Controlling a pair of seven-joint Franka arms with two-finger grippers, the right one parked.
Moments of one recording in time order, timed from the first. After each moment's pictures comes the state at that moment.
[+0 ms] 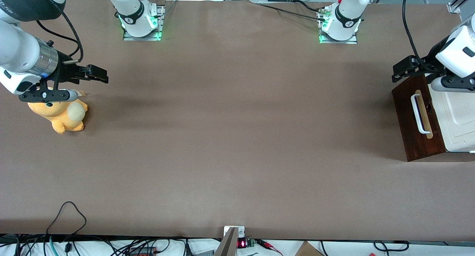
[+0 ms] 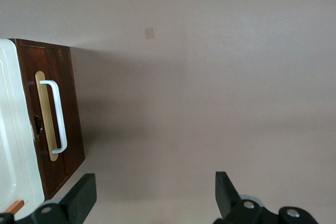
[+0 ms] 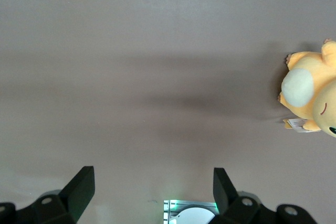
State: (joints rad) arm 0.06 0.06 -0.13 -1.48 -0.01 1.47 -0.06
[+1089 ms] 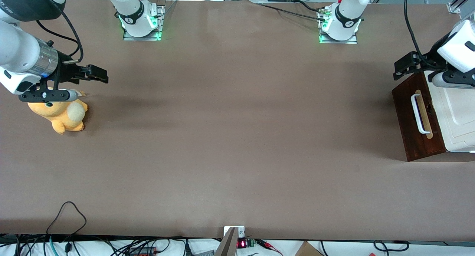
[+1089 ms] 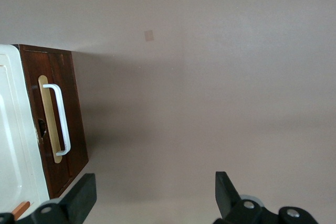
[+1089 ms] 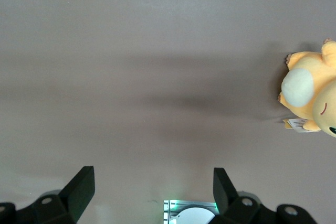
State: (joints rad) arm 0.05 0.05 -0.13 -1.47 0.00 1.47 -0.03
